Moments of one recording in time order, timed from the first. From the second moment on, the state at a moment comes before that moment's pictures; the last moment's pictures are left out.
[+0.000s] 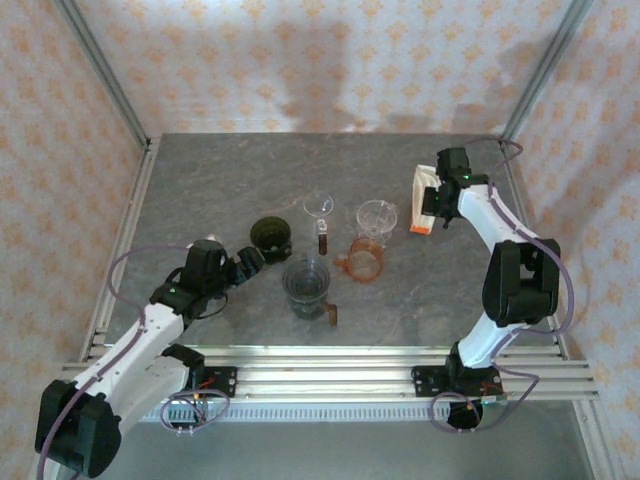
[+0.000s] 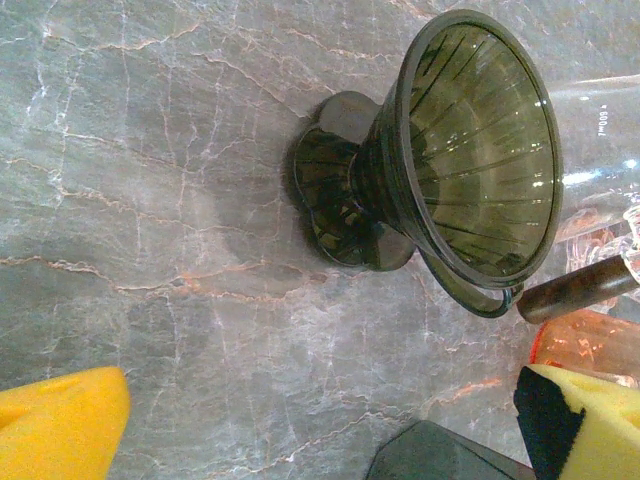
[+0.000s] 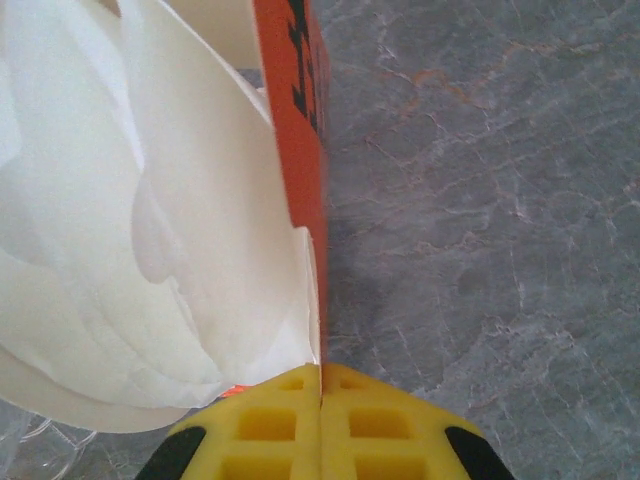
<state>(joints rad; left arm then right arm) -0.29 0.87 0.46 -0.38 0.05 -0.89 0.07 1.69 1.30 -0.70 0.08 0.19</state>
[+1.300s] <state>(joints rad) -0.29 0.94 0.48 -0.36 0.06 -0.93 0.17 1.60 1.39 -0.67 0.10 0.36</state>
